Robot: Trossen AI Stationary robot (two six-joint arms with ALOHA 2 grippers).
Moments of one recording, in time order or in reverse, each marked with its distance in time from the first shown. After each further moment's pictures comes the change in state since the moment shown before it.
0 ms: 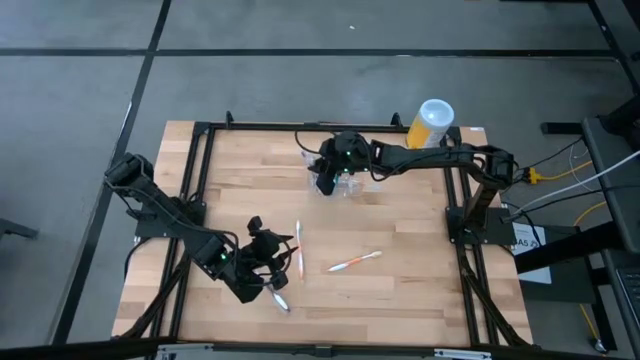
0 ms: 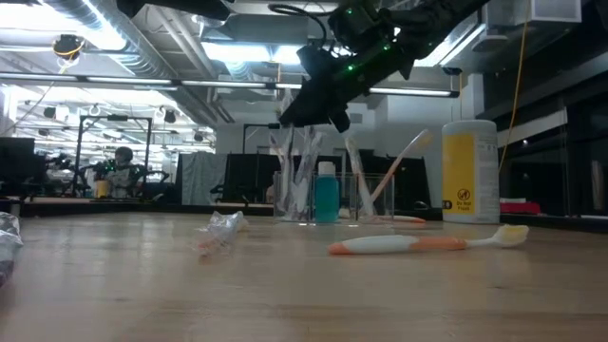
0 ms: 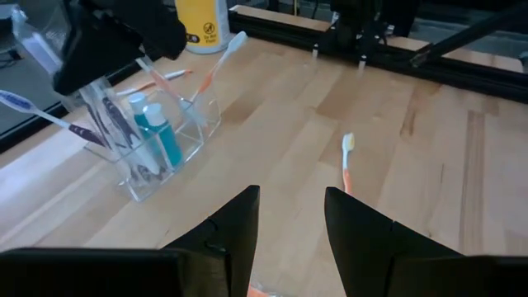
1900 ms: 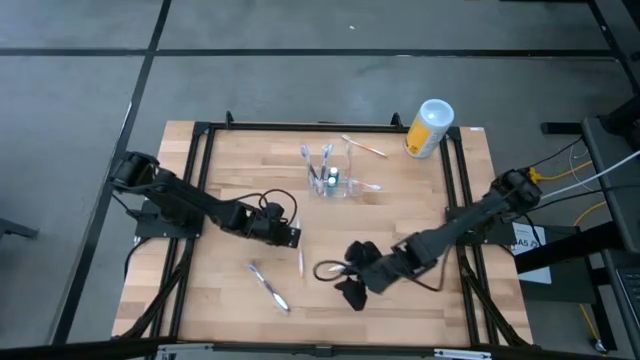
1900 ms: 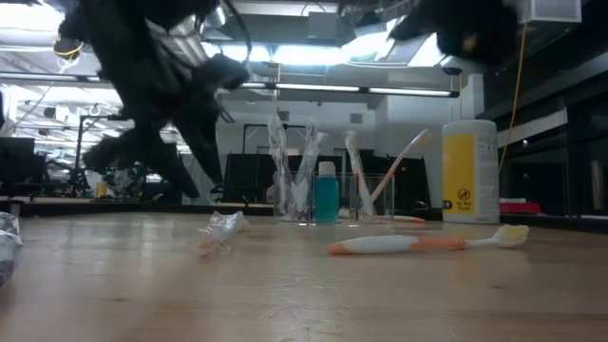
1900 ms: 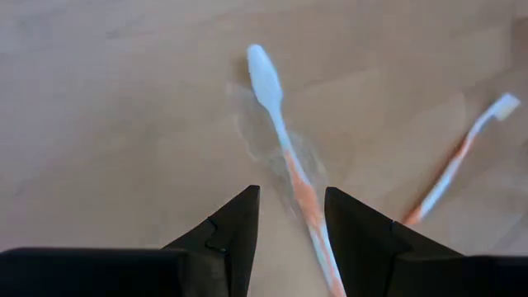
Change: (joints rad) left arm 0.395 0.017 -0.330 0.213 0.739 -0.709; right arm 0.806 -0.109 -0.001 -0.354 0.324 0.880
